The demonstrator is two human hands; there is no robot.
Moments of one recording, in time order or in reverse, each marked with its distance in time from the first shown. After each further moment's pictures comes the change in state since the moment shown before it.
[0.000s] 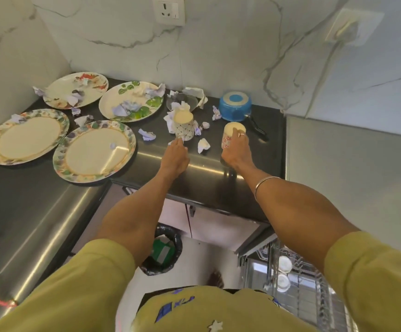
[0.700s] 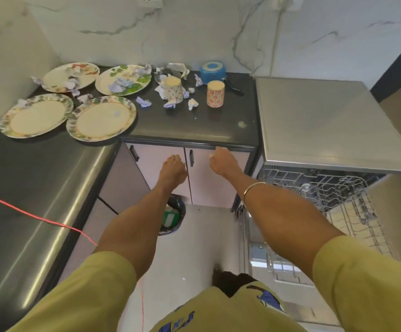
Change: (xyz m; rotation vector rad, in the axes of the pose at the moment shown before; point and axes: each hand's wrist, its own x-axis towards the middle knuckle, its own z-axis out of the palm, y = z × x) left_hand -0.274 -0.043 0.015 0.106 -0.207 0.072; right_hand -0.304 -0.007 0.016 -0.047 -0.152 0.092
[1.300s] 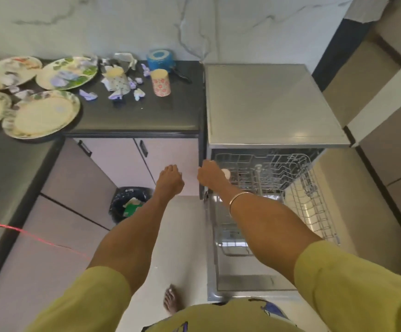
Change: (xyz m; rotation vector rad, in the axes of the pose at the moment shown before) left_hand -0.067 0.155 0.109 0.094 -0.098 0.093; right_hand -0.091 0.156 -0.046 -0.041 -0.136 0.120
